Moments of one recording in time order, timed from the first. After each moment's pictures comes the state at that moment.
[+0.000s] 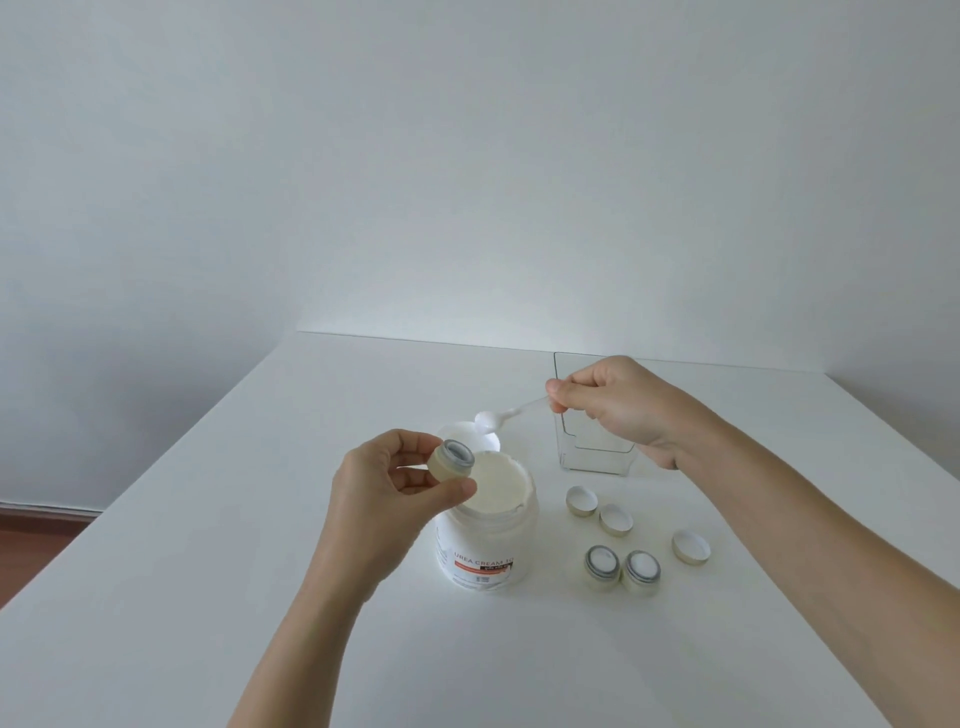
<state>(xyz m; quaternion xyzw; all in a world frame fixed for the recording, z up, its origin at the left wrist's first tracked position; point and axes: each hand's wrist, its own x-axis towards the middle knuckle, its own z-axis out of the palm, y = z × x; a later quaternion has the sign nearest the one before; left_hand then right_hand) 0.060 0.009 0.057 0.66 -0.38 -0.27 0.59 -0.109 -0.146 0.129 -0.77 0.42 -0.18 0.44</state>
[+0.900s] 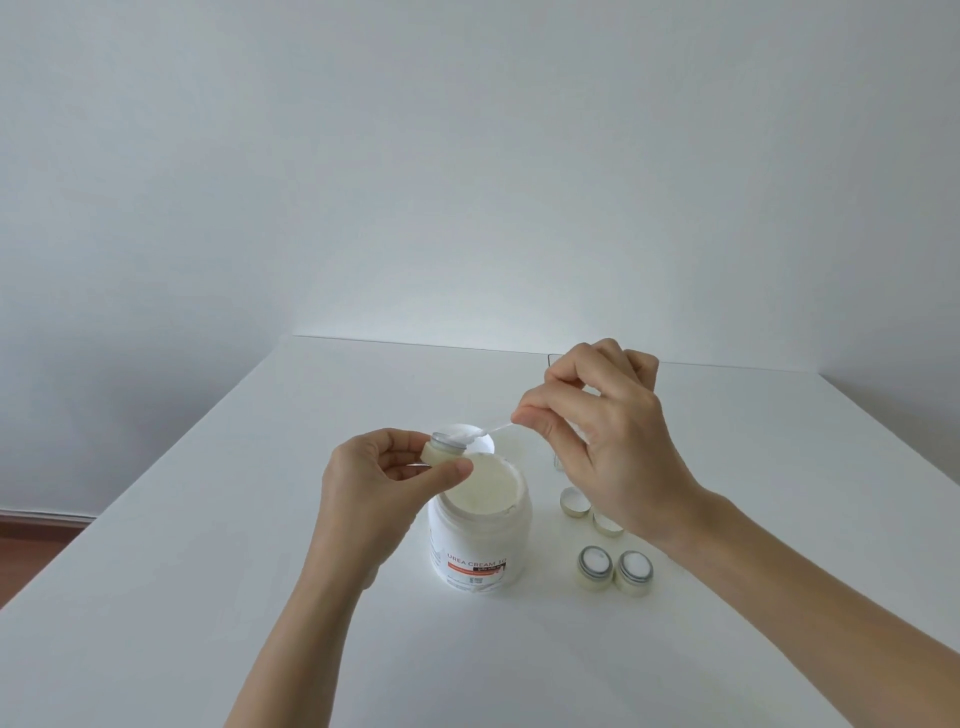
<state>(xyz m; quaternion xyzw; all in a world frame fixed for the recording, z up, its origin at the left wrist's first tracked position) 0.059 0.002 0.062 0.66 -0.35 -0.26 0.62 -0.114 -0.102 0.112 -0.87 0.17 -0.47 -0.06</state>
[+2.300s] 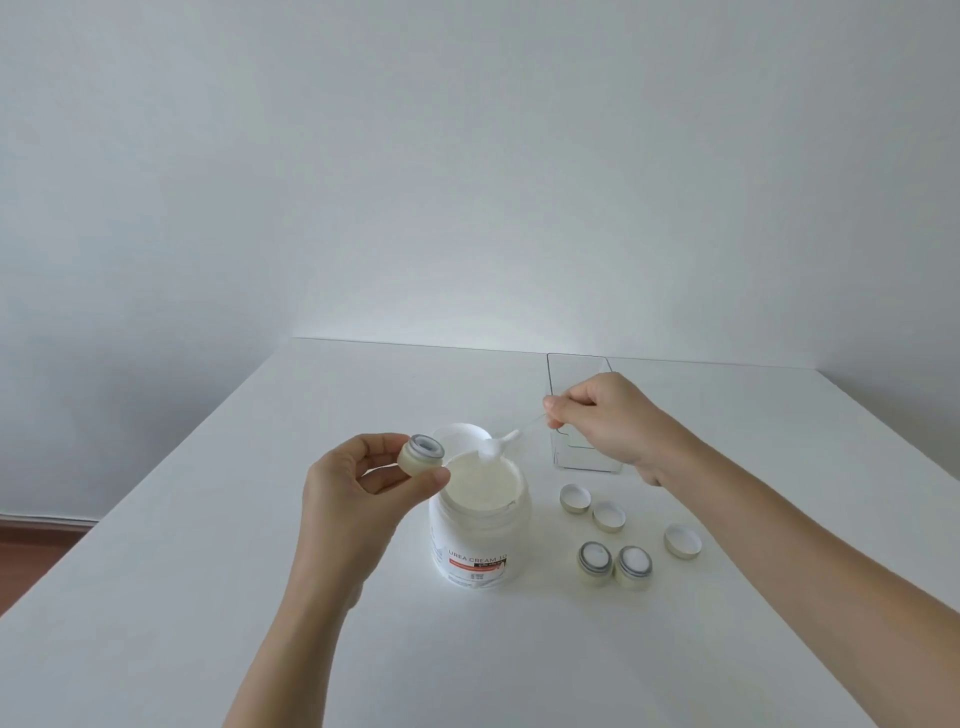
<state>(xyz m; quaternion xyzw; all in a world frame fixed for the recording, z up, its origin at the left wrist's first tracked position) 0.062 0.017 0.053 0.63 -0.34 -0.25 0.66 -0.114 -0.137 0.113 -0.78 0.46 -0.21 0.36</state>
